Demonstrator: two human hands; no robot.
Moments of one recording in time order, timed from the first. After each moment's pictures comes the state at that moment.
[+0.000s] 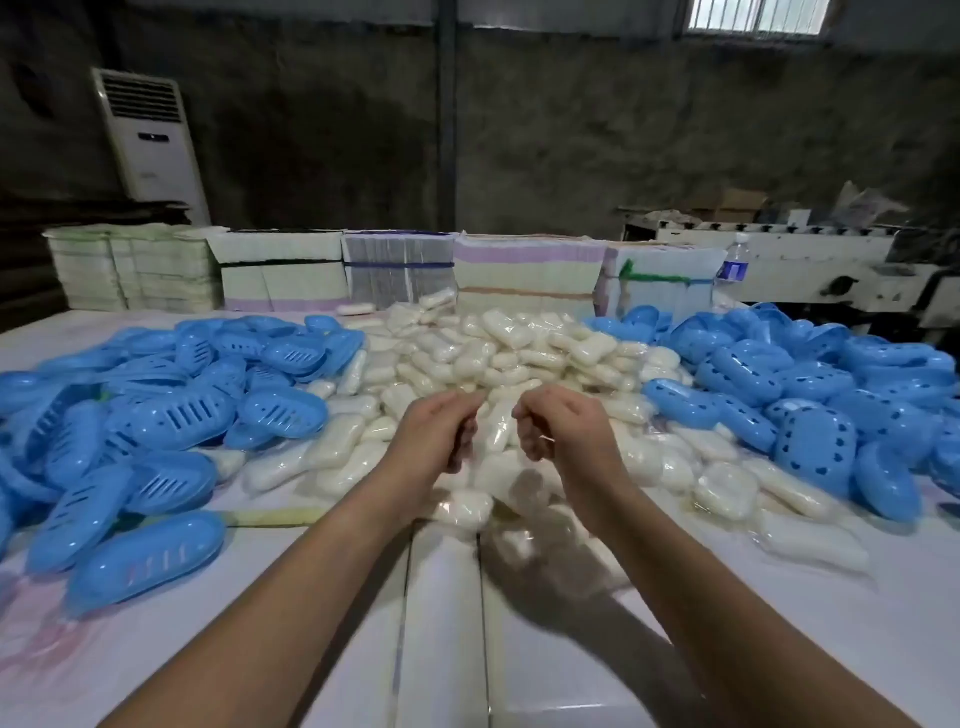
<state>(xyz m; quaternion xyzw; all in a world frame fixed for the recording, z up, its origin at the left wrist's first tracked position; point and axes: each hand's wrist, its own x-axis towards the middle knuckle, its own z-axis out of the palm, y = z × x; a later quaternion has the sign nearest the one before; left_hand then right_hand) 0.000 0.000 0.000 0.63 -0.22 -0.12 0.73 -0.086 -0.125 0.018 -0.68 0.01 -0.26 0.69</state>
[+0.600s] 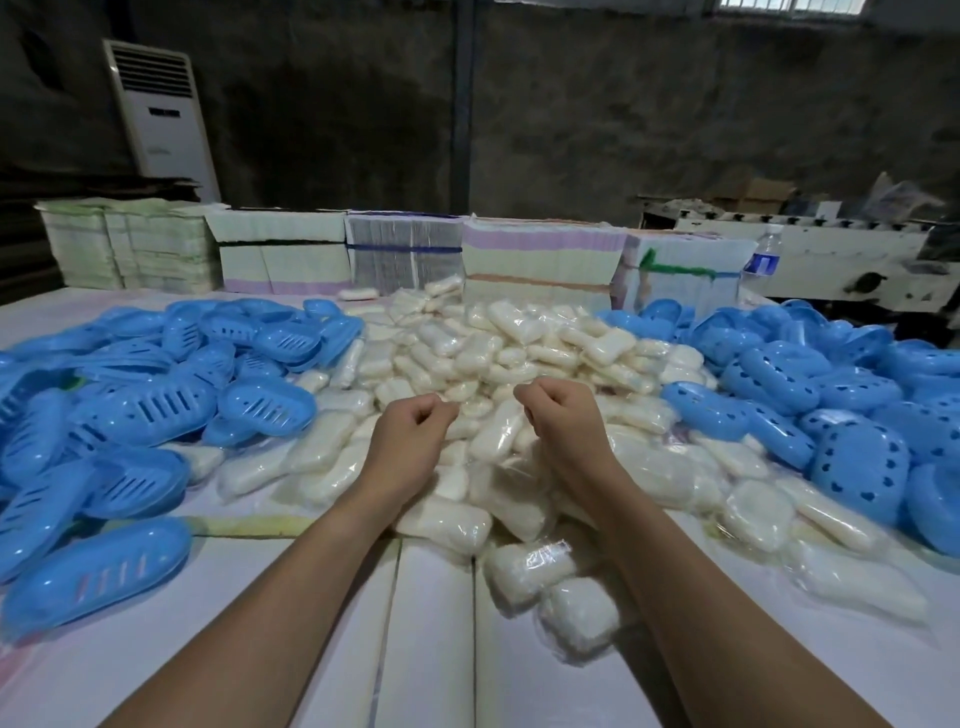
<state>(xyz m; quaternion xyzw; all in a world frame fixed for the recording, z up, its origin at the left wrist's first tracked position) 0.054 -0.004 -0.036 0.74 -0.21 0.03 0.64 -0.015 -0.158 -0.008 -0.77 0.03 -0.30 0.57</state>
